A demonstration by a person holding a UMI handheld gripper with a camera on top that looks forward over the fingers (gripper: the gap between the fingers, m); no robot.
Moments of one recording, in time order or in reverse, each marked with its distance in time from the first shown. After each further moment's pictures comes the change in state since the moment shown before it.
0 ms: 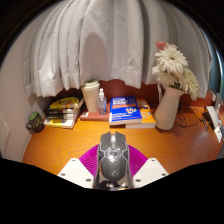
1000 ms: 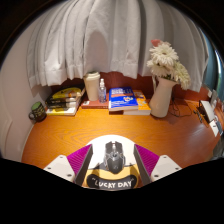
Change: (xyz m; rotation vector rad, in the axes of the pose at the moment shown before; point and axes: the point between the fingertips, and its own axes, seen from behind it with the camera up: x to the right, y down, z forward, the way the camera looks) arm -0.005 0.049 -0.053 -0.063 0.040 -0.004
